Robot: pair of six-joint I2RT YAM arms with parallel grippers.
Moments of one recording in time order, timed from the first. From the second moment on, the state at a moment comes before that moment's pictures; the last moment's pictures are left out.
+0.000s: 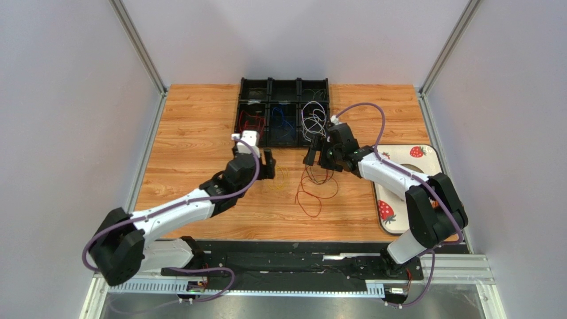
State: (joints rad) left arm -0.78 1.17 0.62 0.17 -0.43 -0.42; right arm 0.49 1.56 0.98 -0.20 -0.09 0.63
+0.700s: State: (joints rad) left arm -1.01 1.56 0.81 0.04 -0.48 -0.48; right arm 0.51 1.34 0.67 -0.10 0.15 0.66
